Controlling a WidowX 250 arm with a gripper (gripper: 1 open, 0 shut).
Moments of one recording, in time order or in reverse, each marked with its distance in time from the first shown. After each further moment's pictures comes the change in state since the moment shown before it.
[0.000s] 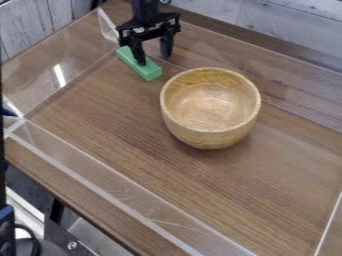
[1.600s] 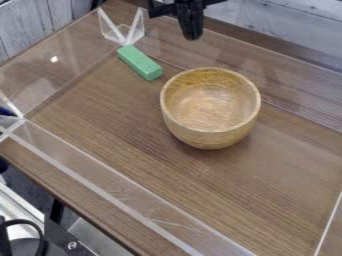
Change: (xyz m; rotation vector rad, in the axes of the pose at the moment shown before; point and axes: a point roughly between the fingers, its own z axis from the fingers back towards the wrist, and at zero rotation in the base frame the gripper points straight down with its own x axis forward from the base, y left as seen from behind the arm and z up) arm -0.084 -0.033 0.074 -0.114 0.104 -0.288
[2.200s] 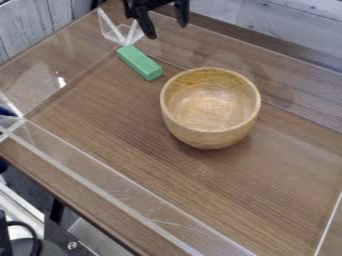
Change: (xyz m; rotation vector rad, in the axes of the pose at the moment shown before) arm 0.046 0.043 -0.004 -0.044 -0.067 0.328
